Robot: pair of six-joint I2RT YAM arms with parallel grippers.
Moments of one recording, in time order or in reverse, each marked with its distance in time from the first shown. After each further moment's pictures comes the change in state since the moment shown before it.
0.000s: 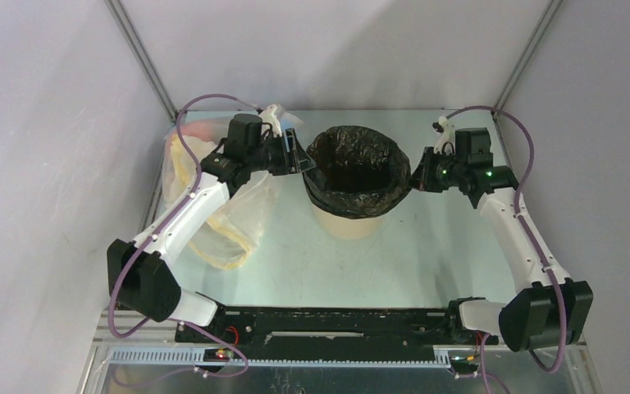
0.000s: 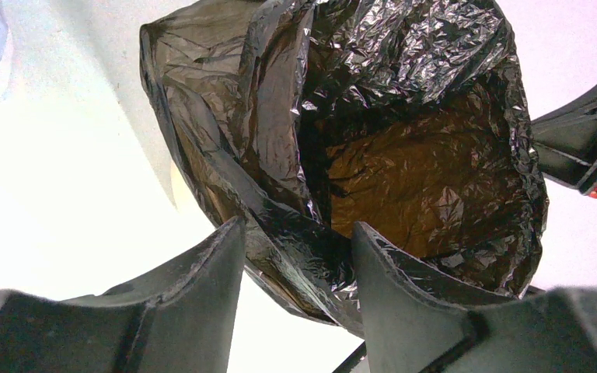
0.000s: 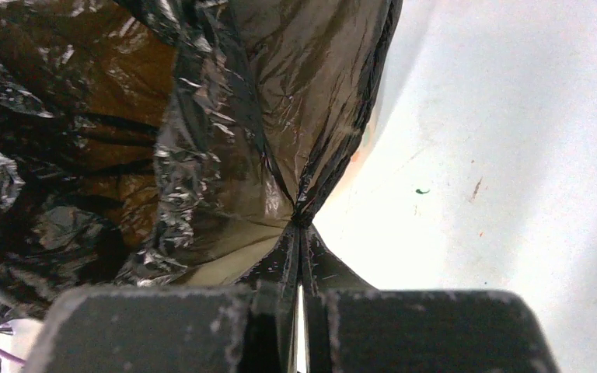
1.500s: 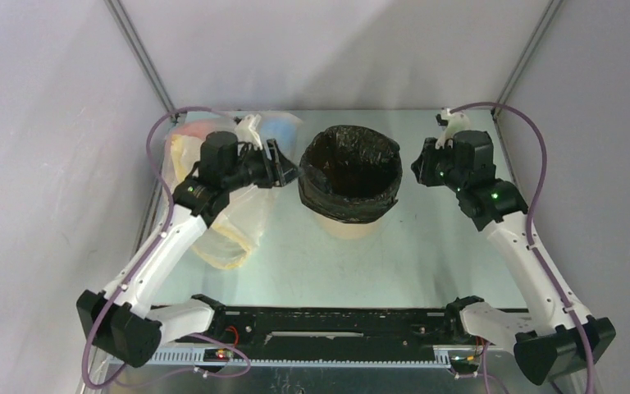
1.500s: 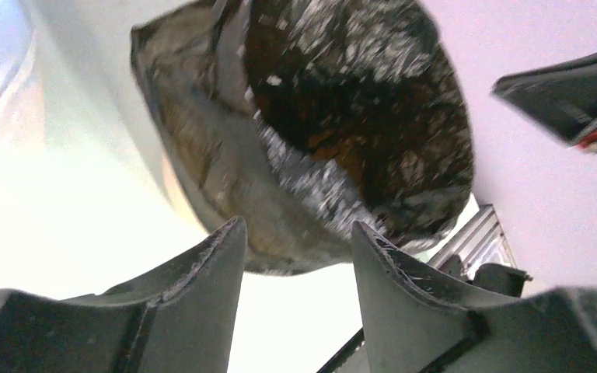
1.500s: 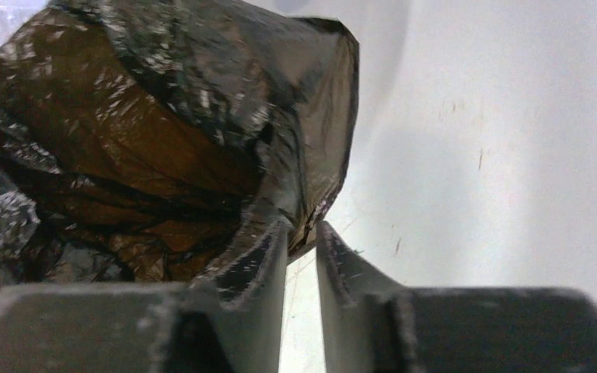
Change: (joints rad) left arm 0.005 -0.243 -0.106 0.019 -0.005 -0.001; right arm 0.153 -0.169 -0.037 0.126 0.386 -0.025
